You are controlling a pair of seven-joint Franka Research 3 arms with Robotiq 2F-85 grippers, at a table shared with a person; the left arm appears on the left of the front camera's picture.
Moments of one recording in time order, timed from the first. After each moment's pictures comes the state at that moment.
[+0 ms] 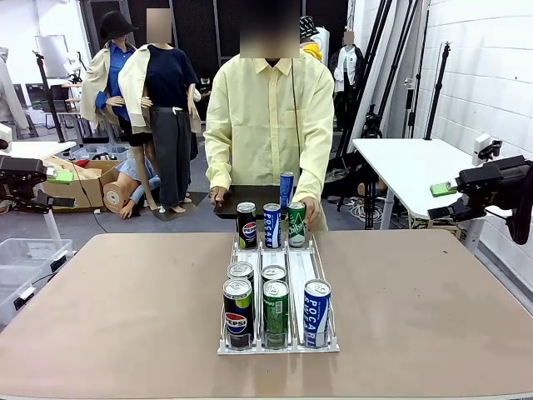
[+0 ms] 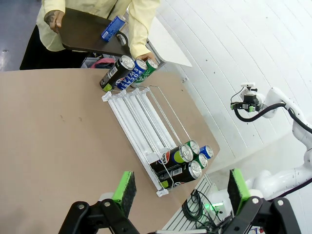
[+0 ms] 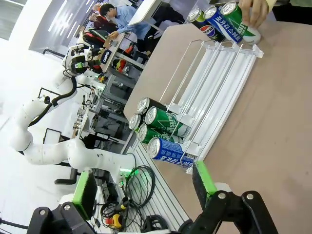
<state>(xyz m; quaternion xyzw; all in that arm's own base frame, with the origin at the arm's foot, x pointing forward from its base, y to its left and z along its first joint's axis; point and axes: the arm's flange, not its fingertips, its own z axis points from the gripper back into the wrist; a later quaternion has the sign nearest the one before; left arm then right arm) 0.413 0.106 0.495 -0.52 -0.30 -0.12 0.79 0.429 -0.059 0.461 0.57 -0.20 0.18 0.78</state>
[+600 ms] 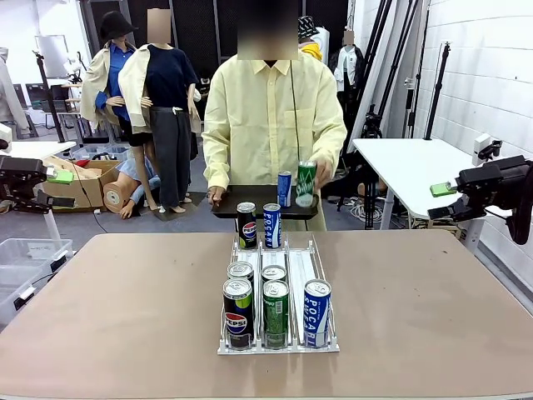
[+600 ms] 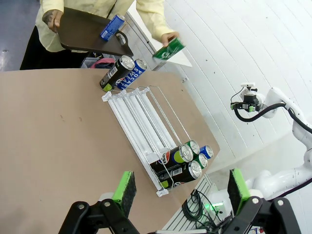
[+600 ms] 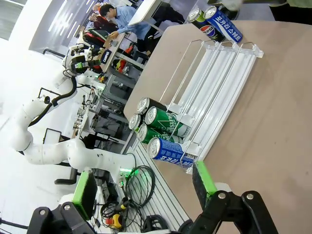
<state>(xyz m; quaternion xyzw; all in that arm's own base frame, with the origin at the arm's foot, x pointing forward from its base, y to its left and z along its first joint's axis) 0.413 0.106 0.495 -0.52 -0.30 -0.12 0.79 0.429 -0.059 0.461 0.57 -0.20 0.18 0.78</state>
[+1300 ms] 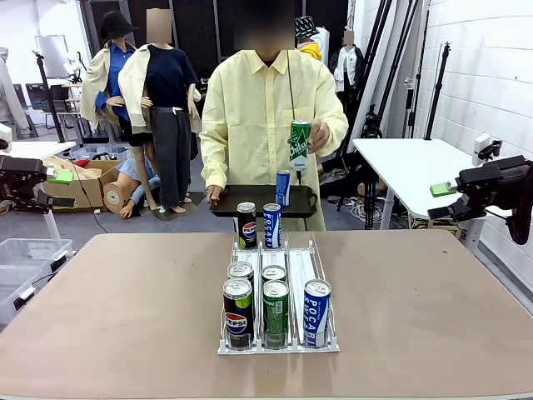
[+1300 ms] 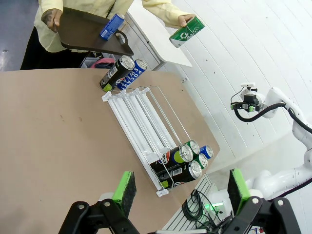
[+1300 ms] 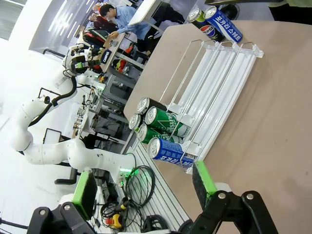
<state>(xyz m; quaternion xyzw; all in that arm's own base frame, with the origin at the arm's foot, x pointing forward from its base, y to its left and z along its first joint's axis) 0.413 0.106 0.495 -0.52 -0.30 -0.12 0.79 0.429 -0.059 0.461 0.57 -0.20 0.18 0.78</state>
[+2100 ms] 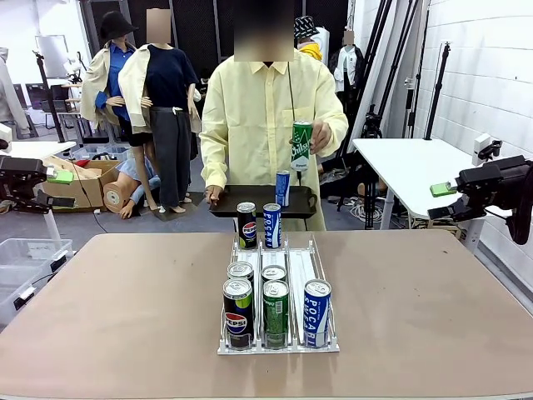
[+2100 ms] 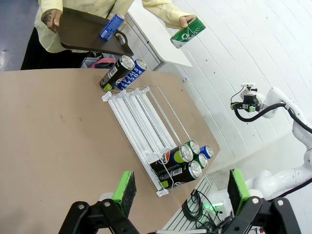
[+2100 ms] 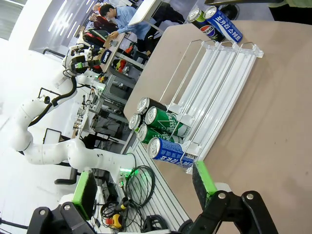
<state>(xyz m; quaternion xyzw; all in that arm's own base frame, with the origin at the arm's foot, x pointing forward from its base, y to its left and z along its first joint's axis) 0.413 0.106 0.495 -0.52 -0.30 -0.12 0.79 0.429 -0.059 0.461 0.57 -0.20 0.18 0.78</state>
